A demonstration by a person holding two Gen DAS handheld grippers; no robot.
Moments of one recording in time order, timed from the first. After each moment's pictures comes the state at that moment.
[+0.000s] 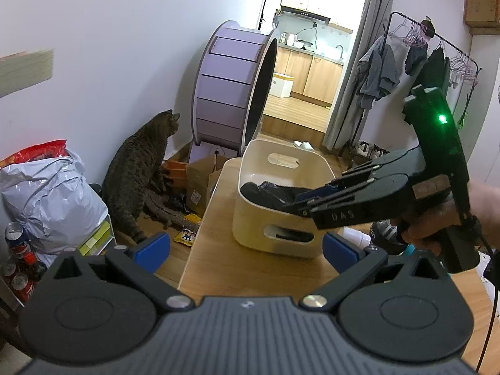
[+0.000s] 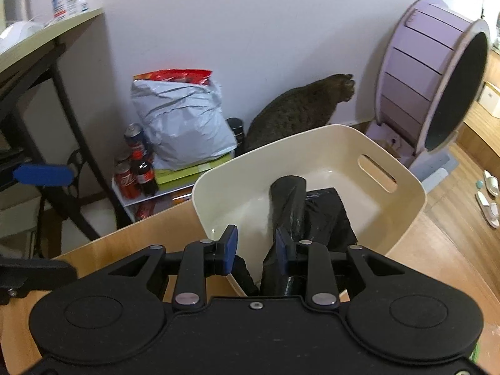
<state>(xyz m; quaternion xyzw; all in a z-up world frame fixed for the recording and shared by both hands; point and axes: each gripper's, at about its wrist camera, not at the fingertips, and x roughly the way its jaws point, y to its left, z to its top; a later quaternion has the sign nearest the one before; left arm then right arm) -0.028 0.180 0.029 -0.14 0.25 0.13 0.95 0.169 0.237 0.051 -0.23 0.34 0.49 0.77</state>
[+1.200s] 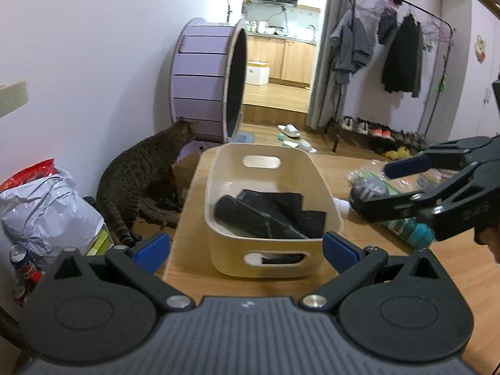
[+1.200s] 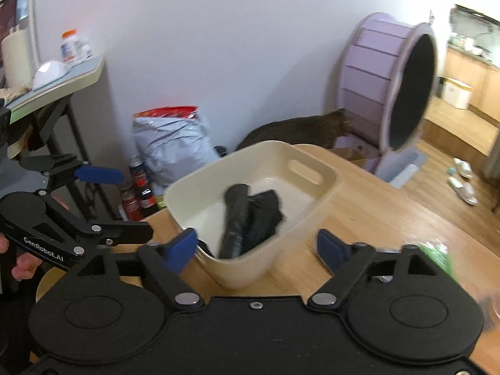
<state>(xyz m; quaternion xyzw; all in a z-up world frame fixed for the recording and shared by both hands) -0.036 0.140 0.026 -0.06 0.28 0.09 0.95 0.095 0.122 0.088 -0.15 0.30 0.44 0.84</state>
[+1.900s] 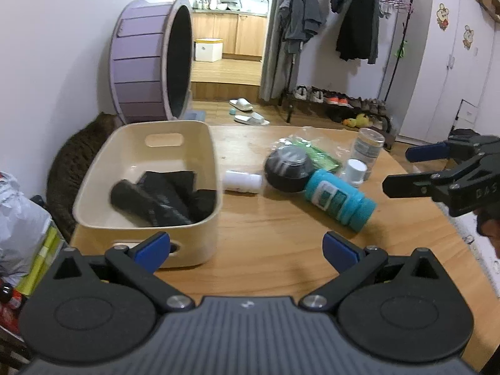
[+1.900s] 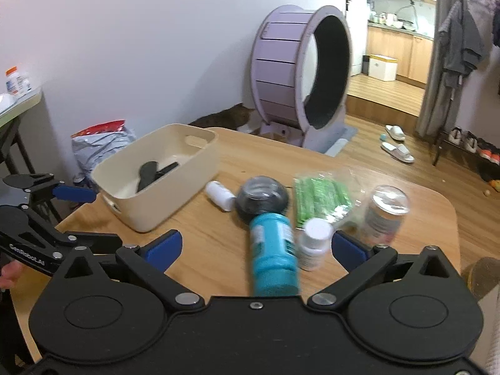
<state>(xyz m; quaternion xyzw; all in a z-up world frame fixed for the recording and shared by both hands) 0.008 0.057 0.013 -0.05 0.33 0.01 0.94 0.103 0.001 0.066 -0.09 0.31 0.33 0.89</state>
